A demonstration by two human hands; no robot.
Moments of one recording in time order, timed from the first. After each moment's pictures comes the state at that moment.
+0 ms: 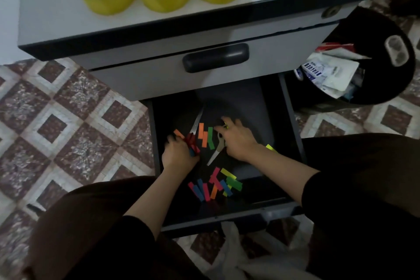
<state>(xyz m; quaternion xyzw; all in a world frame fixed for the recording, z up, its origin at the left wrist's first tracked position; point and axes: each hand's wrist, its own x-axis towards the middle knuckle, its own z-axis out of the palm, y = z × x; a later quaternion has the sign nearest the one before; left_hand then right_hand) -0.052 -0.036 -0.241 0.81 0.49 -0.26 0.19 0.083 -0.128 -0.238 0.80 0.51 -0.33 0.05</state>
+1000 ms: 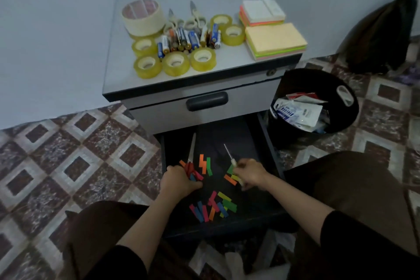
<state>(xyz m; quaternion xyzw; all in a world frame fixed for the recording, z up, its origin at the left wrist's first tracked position) -0.079 -0.065 -0.156 0.81 0.49 -0.17 0.25 0.075 -0.199 -0.167 0.80 0.11 -0.51 -0.30</state>
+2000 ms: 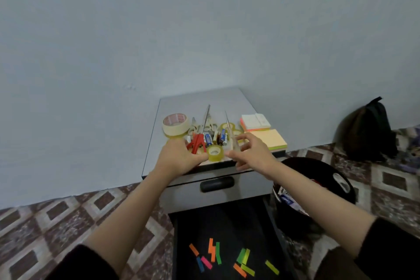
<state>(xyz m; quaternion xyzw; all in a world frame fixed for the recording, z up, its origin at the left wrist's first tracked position) -0.017 -0.033 0.103 0.89 0.38 0.17 0.21 0.128 -0.156 0.071 0.71 0.33 -0.28 -0.55</state>
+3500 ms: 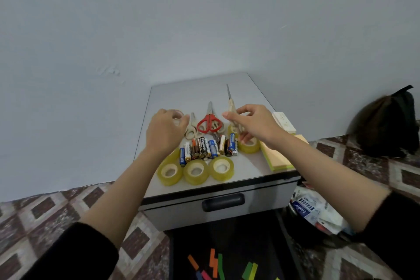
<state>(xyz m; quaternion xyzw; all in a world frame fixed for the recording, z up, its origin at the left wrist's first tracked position) 0.064 0.102 0.073 0.86 0.40 0.29 0.16 0.209 -0.048 0.086 0.73 0.33 -0.24 -0.54</state>
